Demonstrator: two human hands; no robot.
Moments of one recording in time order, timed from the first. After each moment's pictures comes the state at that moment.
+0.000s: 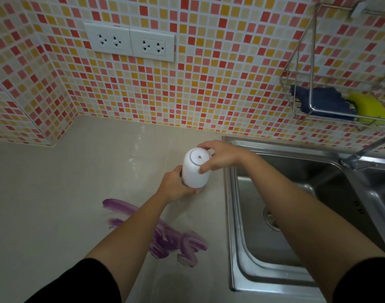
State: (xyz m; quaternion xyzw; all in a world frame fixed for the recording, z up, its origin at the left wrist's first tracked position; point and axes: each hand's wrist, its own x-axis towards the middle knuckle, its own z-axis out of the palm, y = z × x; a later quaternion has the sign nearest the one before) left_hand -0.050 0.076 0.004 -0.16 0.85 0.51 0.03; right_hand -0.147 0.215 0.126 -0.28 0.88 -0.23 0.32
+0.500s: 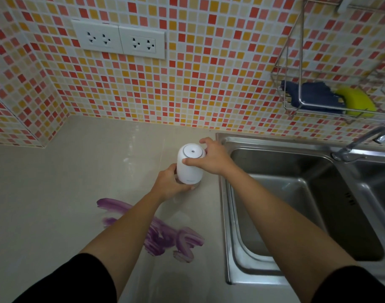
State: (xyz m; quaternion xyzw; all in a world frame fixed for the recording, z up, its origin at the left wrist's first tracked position) left_hand -0.048 0.078 0.000 -0.14 0.85 0.51 0.03; right_hand -0.126 0.217 0.092 -0.19 0.92 -0.30 0.15
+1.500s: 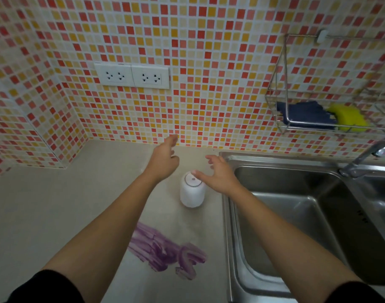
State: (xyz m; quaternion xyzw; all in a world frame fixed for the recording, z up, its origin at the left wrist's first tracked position) left_hand -0.060 0.070 0.135 -0.12 0.89 0.43 -0.10; right_hand -0.112 0.238 0.100 -0.21 0.90 -0.37 0.11
